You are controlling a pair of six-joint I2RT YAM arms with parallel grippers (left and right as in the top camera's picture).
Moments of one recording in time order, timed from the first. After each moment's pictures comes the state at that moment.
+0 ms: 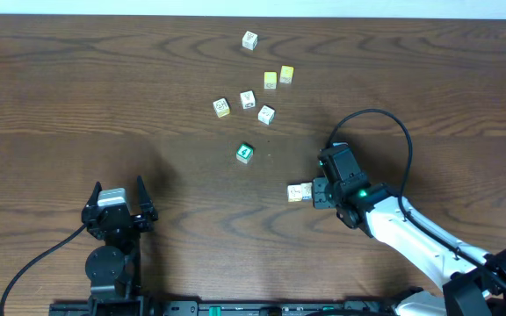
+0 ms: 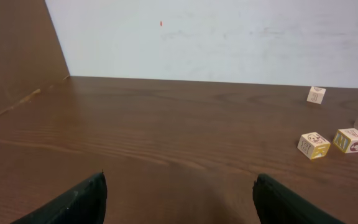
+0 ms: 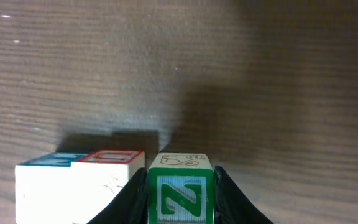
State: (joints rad) left arm 0.04 0.01 0.02 -0.11 -0.13 0.01; right arm 0.49 1.45 0.65 -0.32 0.10 0.41
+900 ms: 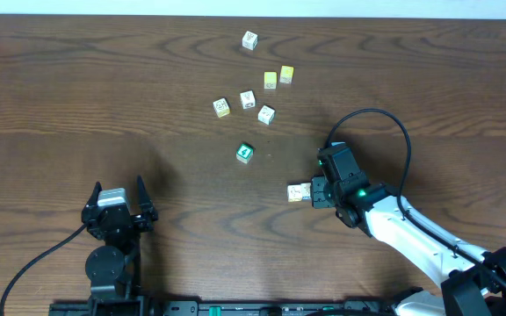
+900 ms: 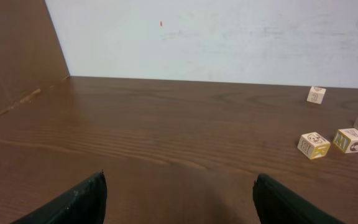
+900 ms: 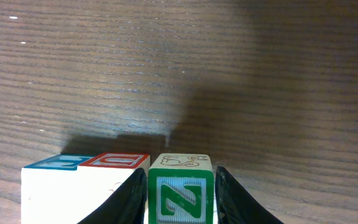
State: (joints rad) left arm 0.04 0.01 0.02 -0.11 -0.13 0.01; right arm 0.49 1.46 0.65 -0.30 0.09 0.40
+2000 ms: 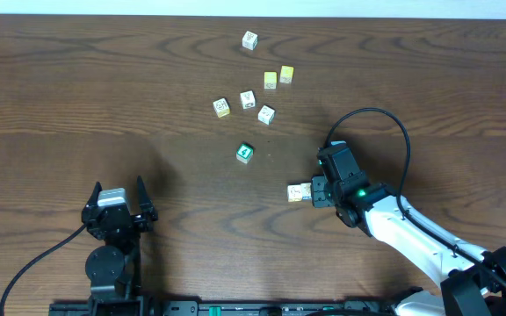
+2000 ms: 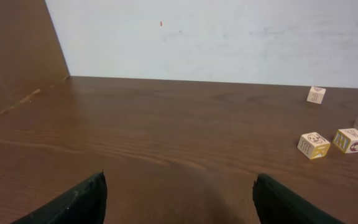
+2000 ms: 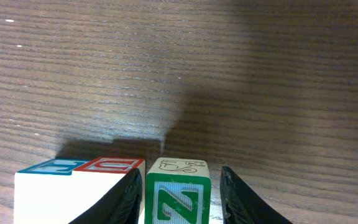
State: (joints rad) left arm 0.04 0.01 0.02 -0.11 -0.13 0.01; right arm 0.49 1.46 0.65 -0.29 0.11 0.38
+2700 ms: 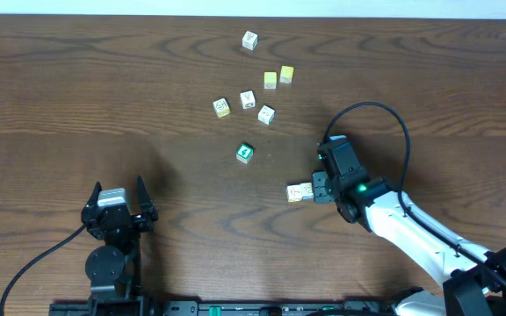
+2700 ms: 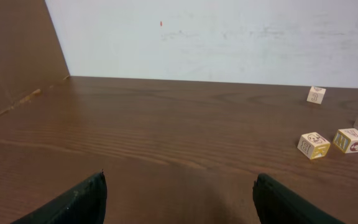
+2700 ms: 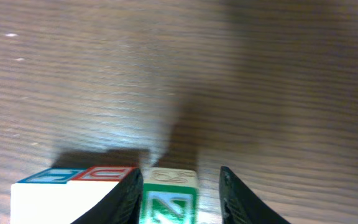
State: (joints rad) left arm 0.04 0.01 0.02 -0.11 -0.13 0.01; right arm 0.48 1.46 0.70 -0.34 0.14 0.33
